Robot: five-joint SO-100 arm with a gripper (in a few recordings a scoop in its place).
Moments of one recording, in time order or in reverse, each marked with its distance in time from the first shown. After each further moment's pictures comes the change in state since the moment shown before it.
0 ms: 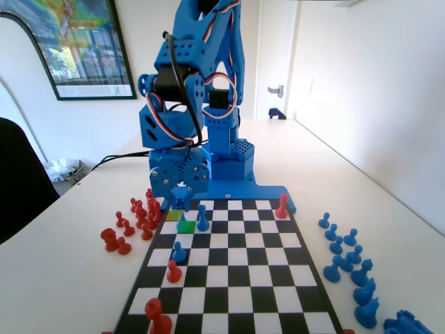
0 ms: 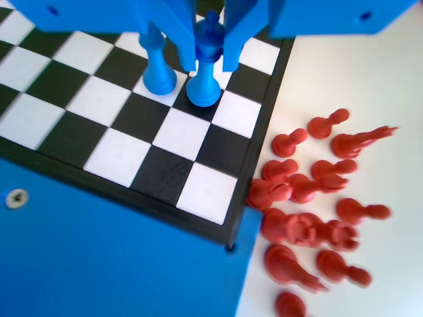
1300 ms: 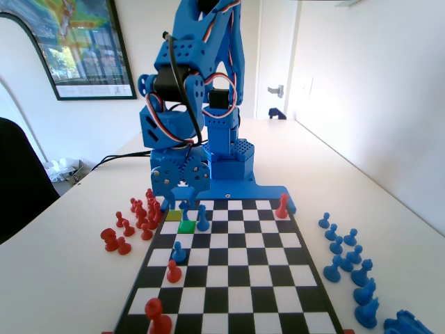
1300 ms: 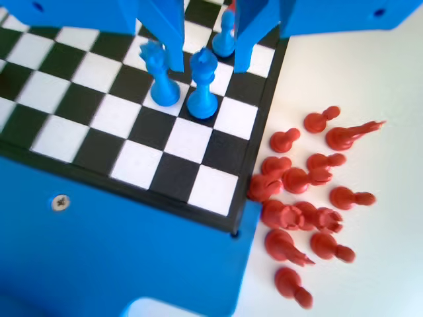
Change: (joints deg) arm 0.0 0.2 -9.3 14.1 3.0
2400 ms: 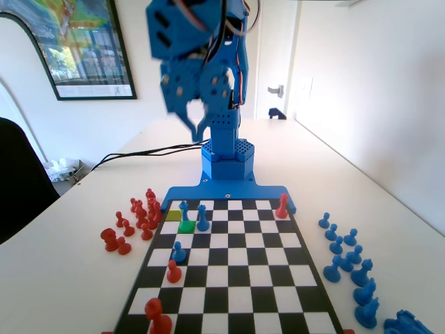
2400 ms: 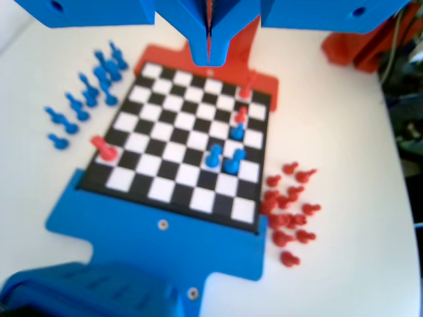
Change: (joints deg) arm -13.8 44.6 -12.1 42.8 18.7
